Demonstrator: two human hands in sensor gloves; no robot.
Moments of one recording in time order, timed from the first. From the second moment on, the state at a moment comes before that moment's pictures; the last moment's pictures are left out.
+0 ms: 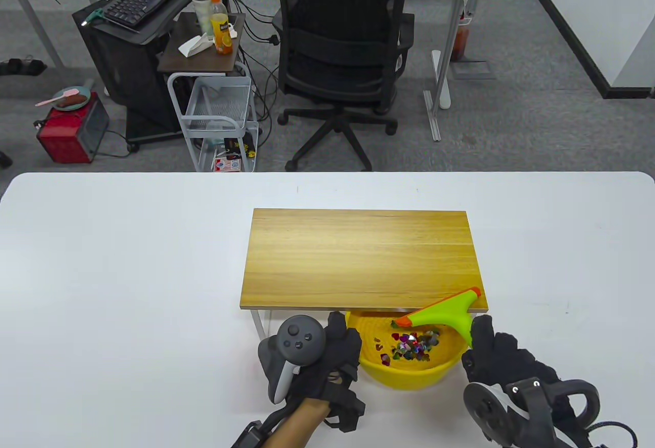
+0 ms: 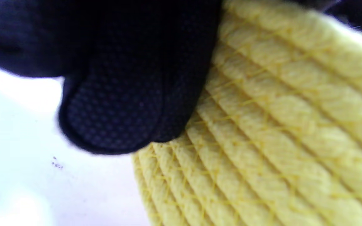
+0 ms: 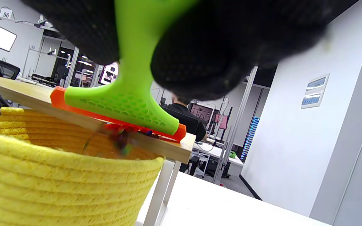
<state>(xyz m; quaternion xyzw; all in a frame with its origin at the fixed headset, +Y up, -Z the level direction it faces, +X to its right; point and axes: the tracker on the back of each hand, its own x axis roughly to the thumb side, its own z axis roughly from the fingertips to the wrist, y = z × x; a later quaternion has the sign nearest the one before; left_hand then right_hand) -0.067 -0.704 -0.272 -0.03 -0.03 0.42 0.90 0.199 -0.579 -0.175 -0.09 0.15 -0.98 0.09</state>
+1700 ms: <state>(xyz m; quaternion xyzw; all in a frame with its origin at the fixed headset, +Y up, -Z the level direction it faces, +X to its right) -0.068 -0.706 -0.268 -0.03 -0.03 0.43 0.90 0.227 -0.569 -0.168 -0.06 0.13 -0.99 0.09</state>
